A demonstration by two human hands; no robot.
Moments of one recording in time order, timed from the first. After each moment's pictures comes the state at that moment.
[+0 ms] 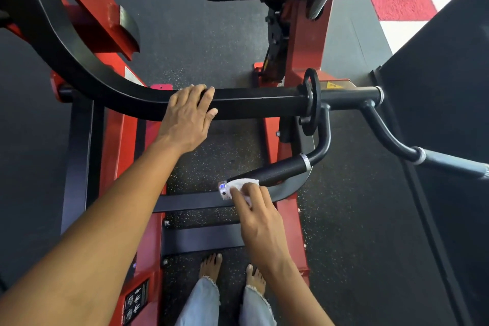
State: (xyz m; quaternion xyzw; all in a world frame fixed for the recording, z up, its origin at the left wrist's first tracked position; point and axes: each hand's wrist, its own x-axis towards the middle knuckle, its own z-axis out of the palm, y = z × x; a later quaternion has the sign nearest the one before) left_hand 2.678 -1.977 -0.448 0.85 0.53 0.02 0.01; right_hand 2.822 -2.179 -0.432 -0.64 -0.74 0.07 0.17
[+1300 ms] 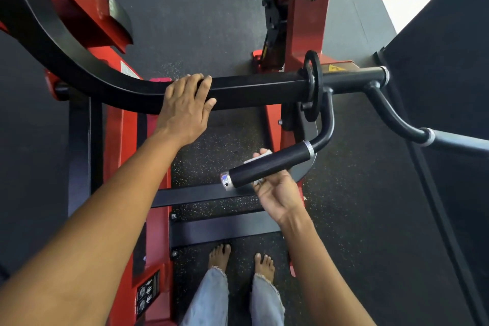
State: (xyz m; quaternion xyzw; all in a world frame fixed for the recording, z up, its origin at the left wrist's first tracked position) left_hand 2.678 -1.976 -0.454 0.85 0.53 0.03 0.01; right_hand 2.851 -2.135 -0.465 -0.42 0.08 0.69 0.58
